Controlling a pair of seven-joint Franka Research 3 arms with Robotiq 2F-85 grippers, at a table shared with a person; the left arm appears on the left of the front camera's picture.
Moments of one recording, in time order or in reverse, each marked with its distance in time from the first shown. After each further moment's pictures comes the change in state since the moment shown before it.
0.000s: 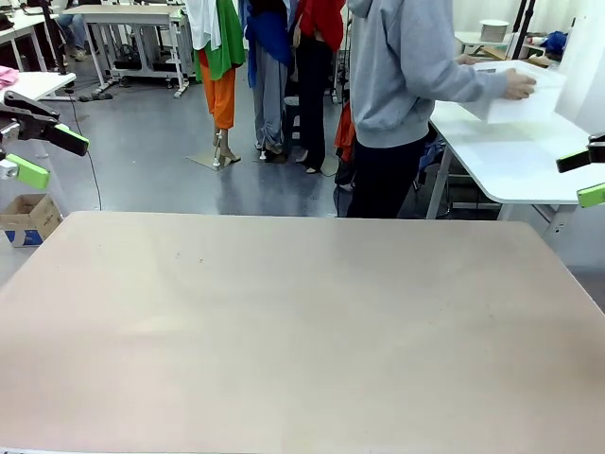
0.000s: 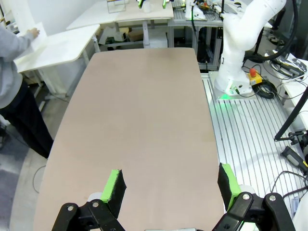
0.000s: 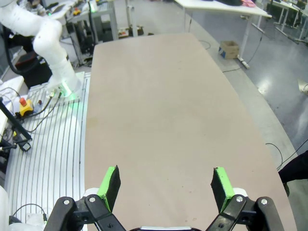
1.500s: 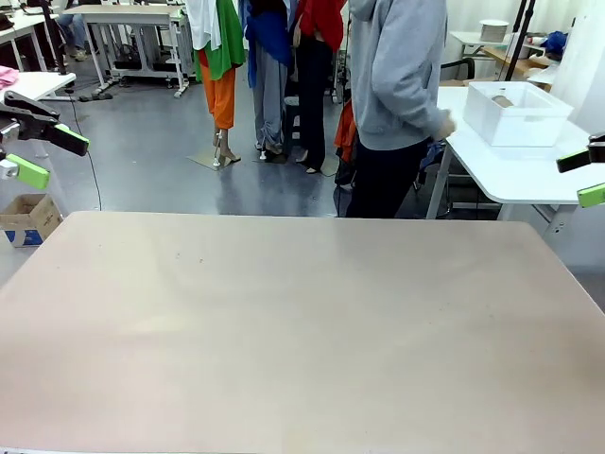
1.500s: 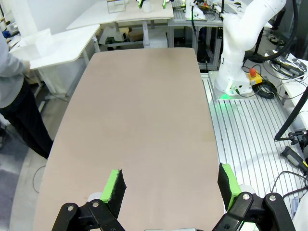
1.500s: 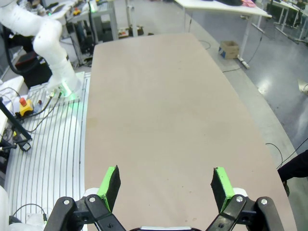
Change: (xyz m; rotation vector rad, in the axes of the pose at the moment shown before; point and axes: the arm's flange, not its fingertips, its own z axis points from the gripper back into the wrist) left arm 0.000 0.000 0.000 0.000 0.000 0.000; right arm 0.000 0.000 0.000 0.000 0.000 0.000
